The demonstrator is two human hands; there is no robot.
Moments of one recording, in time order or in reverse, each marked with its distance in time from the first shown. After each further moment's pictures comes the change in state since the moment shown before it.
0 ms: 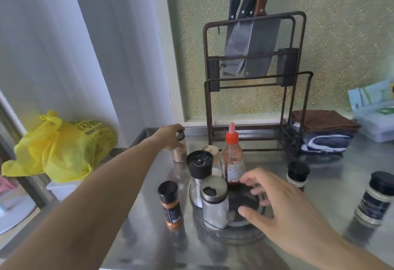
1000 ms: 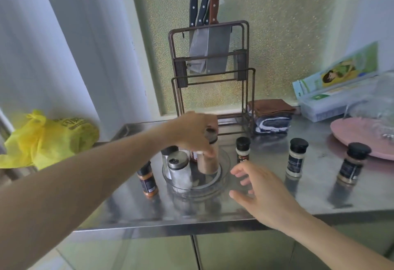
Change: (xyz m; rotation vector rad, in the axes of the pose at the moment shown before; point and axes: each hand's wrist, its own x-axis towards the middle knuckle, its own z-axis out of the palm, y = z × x) left_hand -0.175 0.179 -0.031 0.142 -0.095 0.500; right_hand -0.085 0.011 -0.033 -0.079 0.008 0.178
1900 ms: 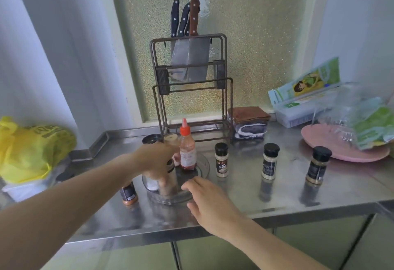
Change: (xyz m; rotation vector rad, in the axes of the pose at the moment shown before) left_hand -0.019 -0.021 0.034 0.299 -0.203 -0.157; right_hand 0.014 -0.028 0.043 -0.140 -0.036 -0.248
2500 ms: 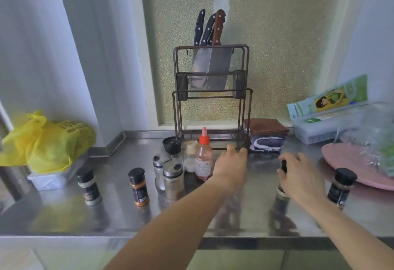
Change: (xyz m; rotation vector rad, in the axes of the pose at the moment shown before) left_hand 0.080 0.124 0.024 -0.341 0.434 -0.005; right_hand 0.001 0.140 -0.082 -0.360 0.214 0.649
